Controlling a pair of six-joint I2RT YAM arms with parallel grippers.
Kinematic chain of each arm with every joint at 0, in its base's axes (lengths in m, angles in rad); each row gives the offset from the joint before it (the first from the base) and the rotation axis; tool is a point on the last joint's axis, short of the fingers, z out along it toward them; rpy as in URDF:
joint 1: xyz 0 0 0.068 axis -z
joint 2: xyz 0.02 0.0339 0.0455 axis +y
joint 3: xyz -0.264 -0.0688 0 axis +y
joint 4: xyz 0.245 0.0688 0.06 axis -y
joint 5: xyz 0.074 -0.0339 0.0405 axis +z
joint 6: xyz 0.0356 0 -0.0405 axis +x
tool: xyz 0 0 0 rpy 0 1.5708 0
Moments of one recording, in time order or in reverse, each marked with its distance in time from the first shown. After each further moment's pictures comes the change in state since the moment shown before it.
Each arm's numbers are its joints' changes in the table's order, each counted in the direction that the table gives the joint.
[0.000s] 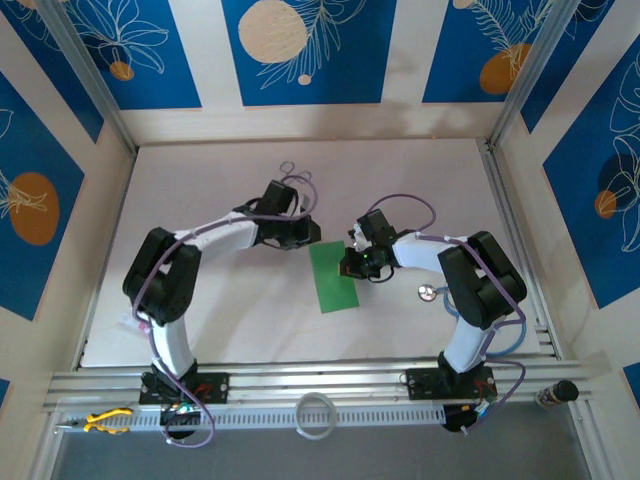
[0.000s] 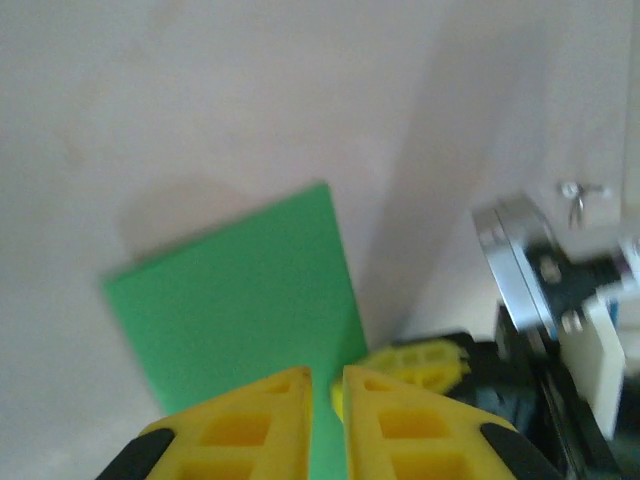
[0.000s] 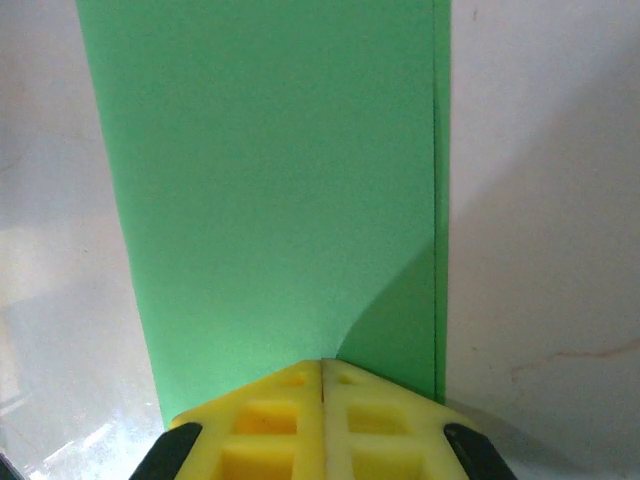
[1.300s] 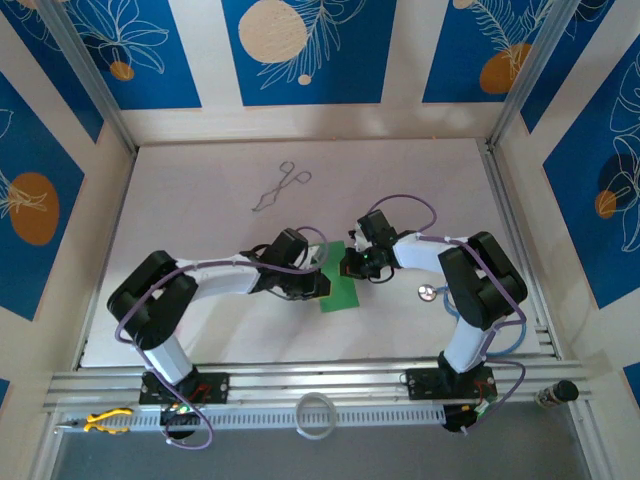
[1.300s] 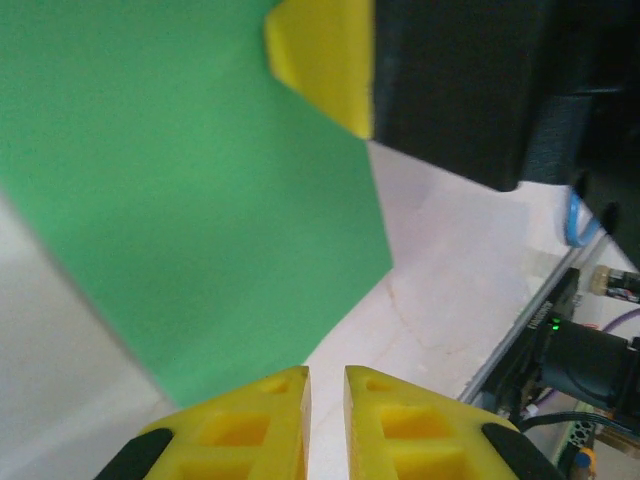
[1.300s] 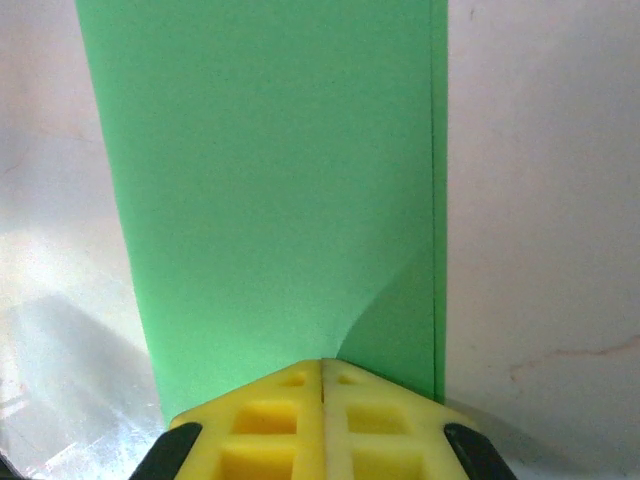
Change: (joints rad) left arm 0.190 -0.142 0.344 0.187 -0.090 -0.097; right arm 0.000 -0.005 0.009 0.013 0.000 0.008
